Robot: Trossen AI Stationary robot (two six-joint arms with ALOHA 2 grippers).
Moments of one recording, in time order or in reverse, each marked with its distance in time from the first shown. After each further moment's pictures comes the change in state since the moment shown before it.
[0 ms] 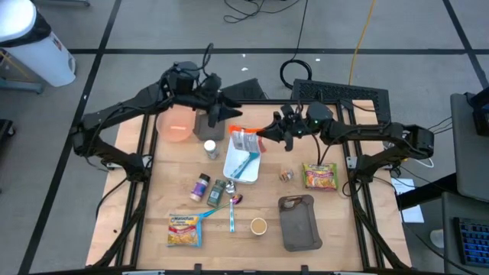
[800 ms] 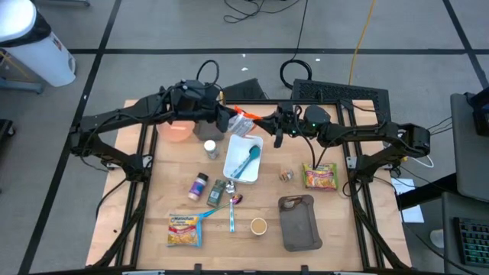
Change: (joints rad) left arm -0.165 -0.028 -0.001 -0.179 -0.536 -0.254; right arm 0.038 0.044 0.001 0.075 0.332 -0.194
